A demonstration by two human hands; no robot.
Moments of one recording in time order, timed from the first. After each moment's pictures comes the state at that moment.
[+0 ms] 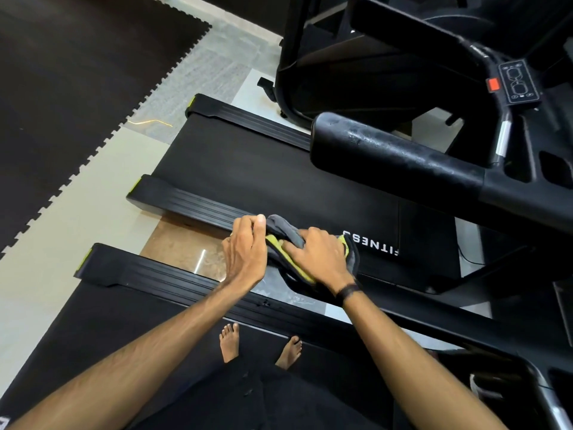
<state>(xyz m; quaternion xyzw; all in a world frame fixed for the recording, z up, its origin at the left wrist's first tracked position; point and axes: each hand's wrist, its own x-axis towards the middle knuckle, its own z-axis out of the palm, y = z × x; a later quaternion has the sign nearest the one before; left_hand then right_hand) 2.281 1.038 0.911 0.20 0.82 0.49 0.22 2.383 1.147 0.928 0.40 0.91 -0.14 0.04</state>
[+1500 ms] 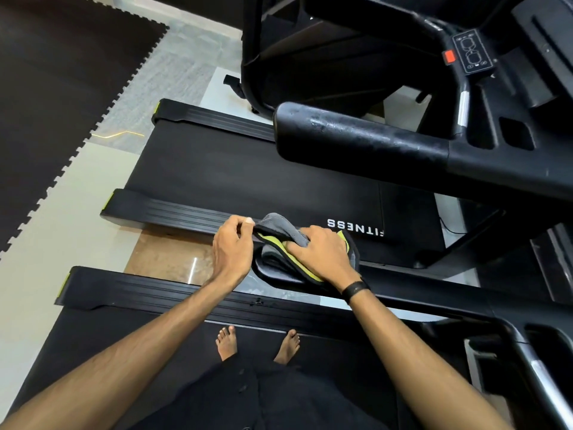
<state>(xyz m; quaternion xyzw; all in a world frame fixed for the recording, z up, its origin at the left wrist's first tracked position) 2.290 1.064 0.902 0.21 0.80 0.50 0.26 2.432 1.170 0.938 0.44 0.88 -0.19 0.03</state>
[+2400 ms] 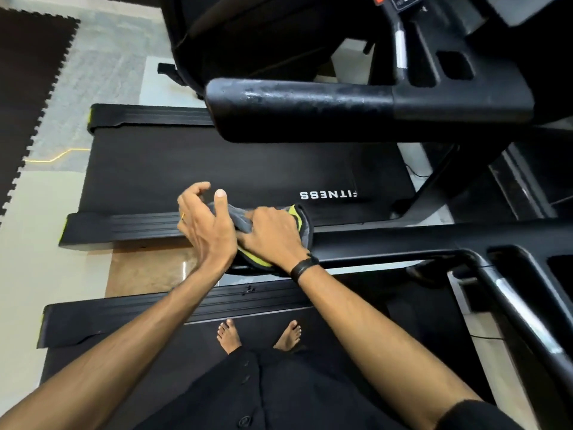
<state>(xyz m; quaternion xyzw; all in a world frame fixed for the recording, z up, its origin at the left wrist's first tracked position) 2.323 1.097 0.937 0.25 0.77 0.56 0.16 2.416 1.152 0.932 0.44 0.89 -0.13 -0.01</state>
